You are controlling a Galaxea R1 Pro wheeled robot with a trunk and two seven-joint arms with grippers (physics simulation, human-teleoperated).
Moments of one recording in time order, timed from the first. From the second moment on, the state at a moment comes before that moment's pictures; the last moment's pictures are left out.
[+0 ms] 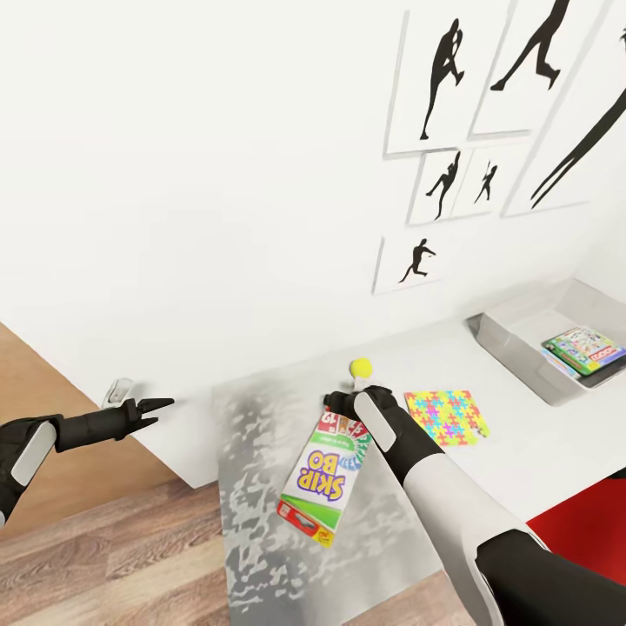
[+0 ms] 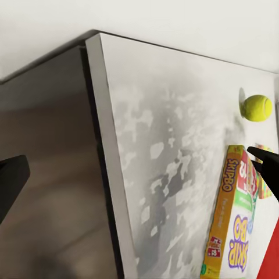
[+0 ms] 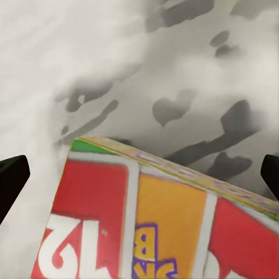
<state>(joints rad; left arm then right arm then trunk) -0.77 0.48 0.10 -0.70 0.50 0.87 -0.87 -0.93 0.17 0.26 -0.66 -0.65 0.57 -0.38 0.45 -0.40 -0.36</state>
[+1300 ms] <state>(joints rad) -0.77 0.48 0.10 -0.70 0.50 0.87 -0.87 -0.93 0.17 0.26 -0.65 -0.64 0.58 -0.38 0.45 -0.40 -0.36</state>
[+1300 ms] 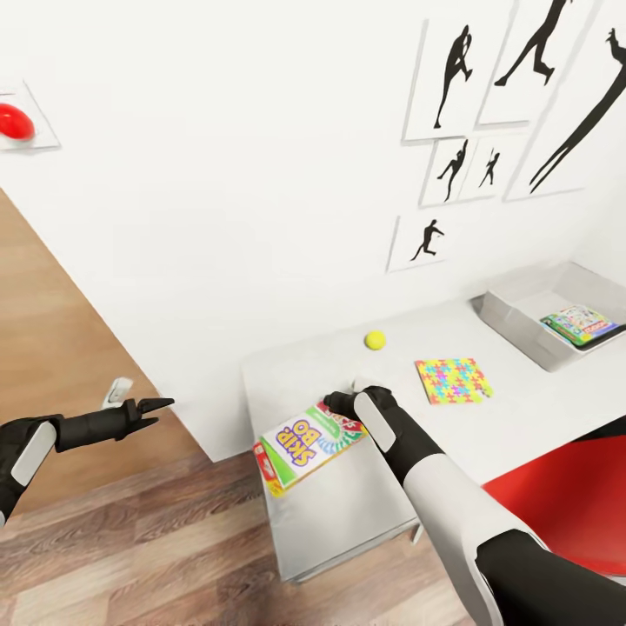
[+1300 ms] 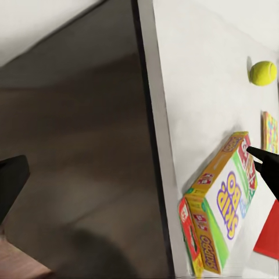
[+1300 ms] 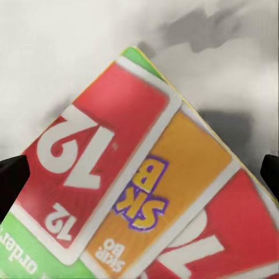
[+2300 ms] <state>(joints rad) -0.77 0.48 0.10 -0.70 0.50 0.87 -0.87 -0.93 0.17 0.26 -0.65 -0.64 0.57 -0.38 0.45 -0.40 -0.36</state>
